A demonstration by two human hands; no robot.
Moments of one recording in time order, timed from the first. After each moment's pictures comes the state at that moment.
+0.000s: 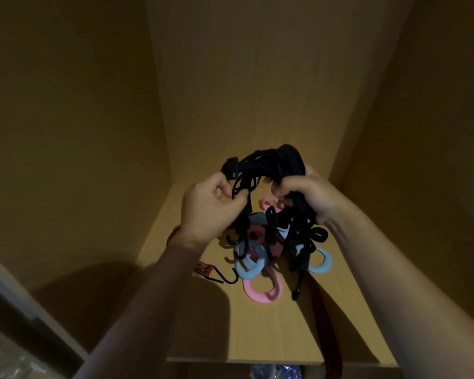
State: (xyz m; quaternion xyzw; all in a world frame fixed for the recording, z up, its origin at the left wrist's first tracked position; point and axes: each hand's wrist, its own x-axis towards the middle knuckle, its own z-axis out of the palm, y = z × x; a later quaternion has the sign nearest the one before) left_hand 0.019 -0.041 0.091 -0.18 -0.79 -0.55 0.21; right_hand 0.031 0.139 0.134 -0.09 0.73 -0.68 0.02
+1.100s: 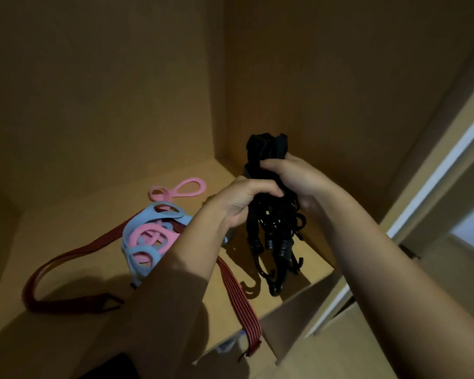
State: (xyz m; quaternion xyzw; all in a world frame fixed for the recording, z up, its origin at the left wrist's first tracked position) left_hand 0.046 0.173 0.085 -0.24 -0.56 -0.64 -0.46; right_hand 0.118 0.259 0.120 0.20 0.70 -0.67 -0.11
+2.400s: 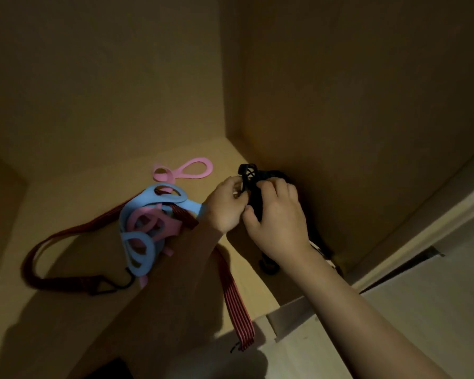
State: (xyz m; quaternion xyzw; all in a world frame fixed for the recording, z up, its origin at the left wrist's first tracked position) left_hand -0.002 0.179 -0.014 -0.23 -0.82 -0.50 -0.17; right_hand 0.111 0.240 0.023 0.19 0.94 -0.18 -0.23
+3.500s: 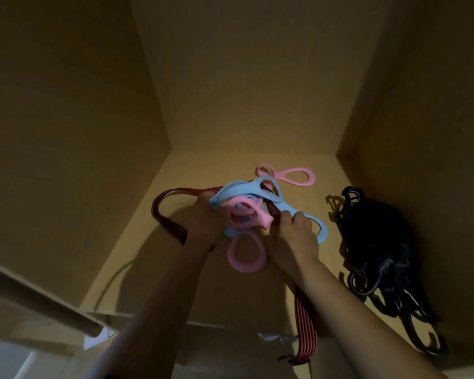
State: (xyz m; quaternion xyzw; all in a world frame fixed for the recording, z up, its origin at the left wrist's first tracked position) left_hand 0.009 0.001 -0.004 -0.01 -0.87 -0.49 0.09; right_hand 0.056 0.159 -0.022 0.08 0.98 -0.16 -0.04
